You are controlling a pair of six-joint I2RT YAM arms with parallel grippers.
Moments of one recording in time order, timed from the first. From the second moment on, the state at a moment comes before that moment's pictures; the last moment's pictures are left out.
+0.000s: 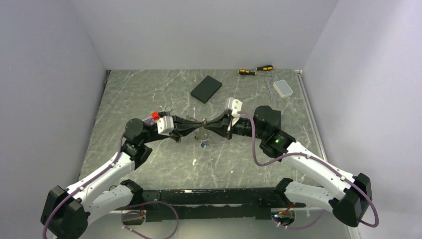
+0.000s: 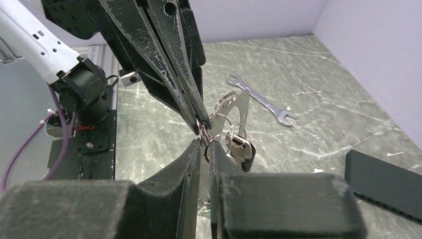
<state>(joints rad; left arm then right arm) -0.58 0.94 0.56 0.73 0.82 -0.01 0.78 1.02 0.83 0.18 -0.57 -0.08</state>
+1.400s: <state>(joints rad) -0.58 1.09 1.09 -0.47 0.79 0.57 0.80 1.06 0.82 0.01 -0.53 -0.24</state>
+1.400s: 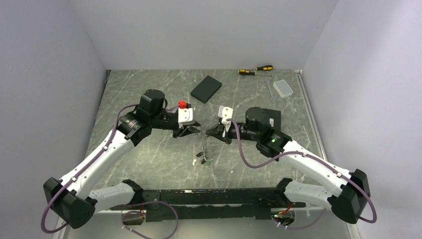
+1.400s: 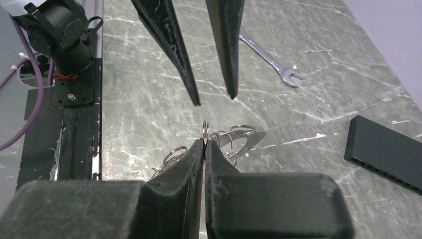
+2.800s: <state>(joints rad) -0.64 1.21 1.12 -0.51 0.81 0.65 0.80 1.06 0.82 -0.01 -0.53 -0.25</state>
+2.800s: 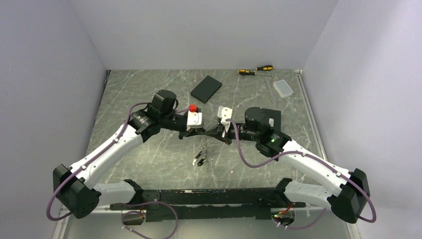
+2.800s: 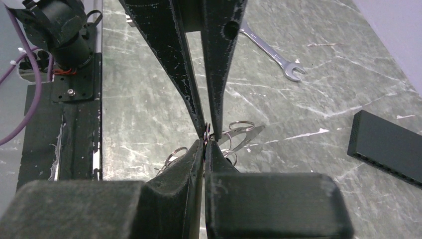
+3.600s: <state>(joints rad) -0.65 1.15 1.07 -0.39 0.79 0.54 0.80 0.99 0.76 0.07 -0.50 -0.19</state>
